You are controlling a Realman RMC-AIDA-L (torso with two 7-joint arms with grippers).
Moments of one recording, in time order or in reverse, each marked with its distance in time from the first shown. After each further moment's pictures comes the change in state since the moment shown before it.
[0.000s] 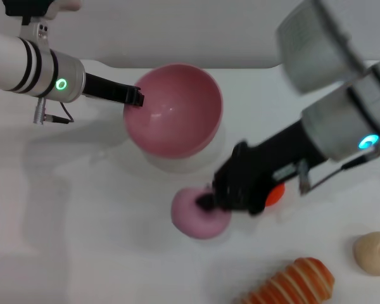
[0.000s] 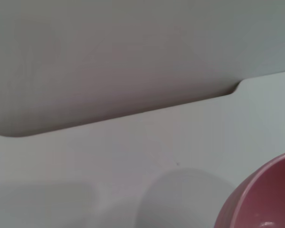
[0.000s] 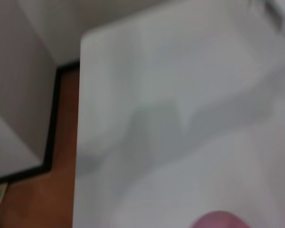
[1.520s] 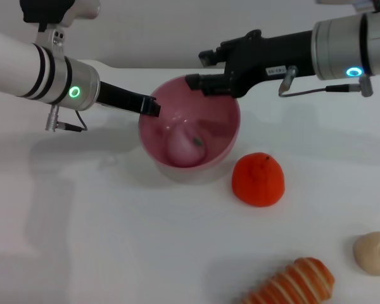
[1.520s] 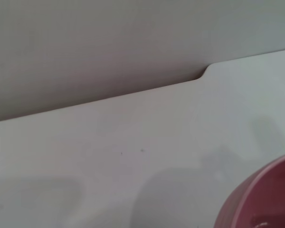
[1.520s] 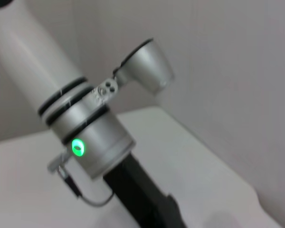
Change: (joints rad) left arm 0.002 -0.010 0.049 0.007 -0.051 -0.039 0.009; right arm -0.025 0.000 0.094 0.104 0.092 0.461 -0.177
